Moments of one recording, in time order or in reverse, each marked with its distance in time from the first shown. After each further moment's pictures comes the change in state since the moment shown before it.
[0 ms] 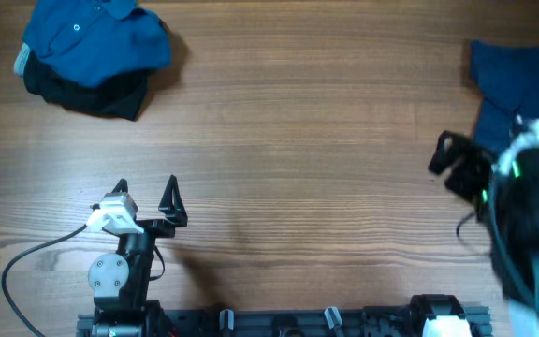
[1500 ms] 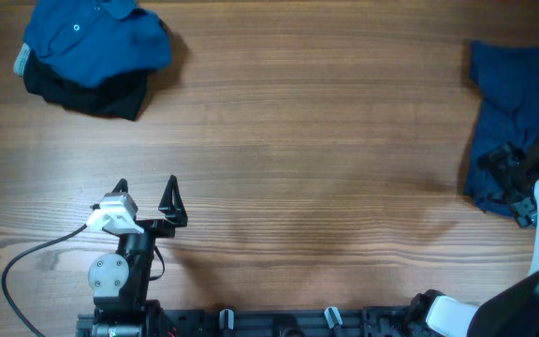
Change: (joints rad) left arm 0.000 0.000 0.000 0.000 0.000 0.000; right arm -0.504 0.567 -0.084 0.030 -0.016 0.086
